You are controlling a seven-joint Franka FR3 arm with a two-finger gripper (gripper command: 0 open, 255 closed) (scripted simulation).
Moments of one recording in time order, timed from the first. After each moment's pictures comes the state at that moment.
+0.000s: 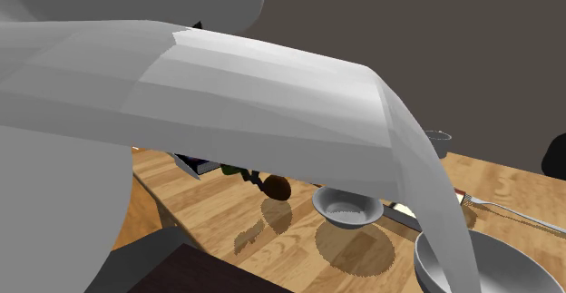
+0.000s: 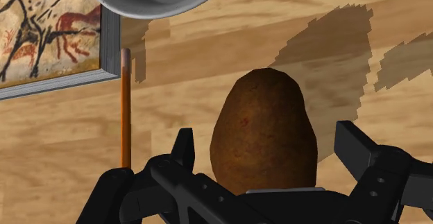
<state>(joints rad) 0.29 0.61 0.23 -1.91 -0.71 2.02 -0.15</state>
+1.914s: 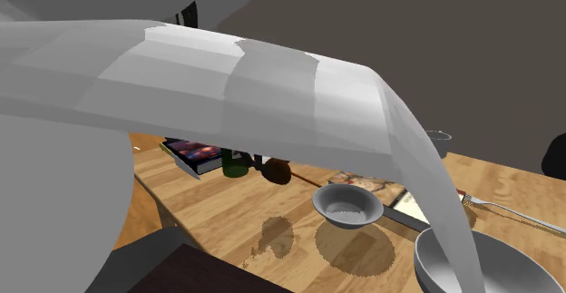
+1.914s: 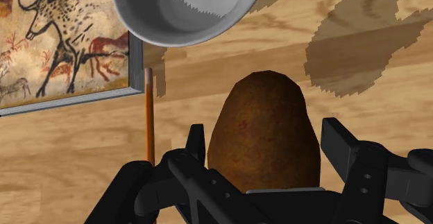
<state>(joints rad) 0.28 0.51 0.25 -1.94 -0.67 1.97 -0.20</state>
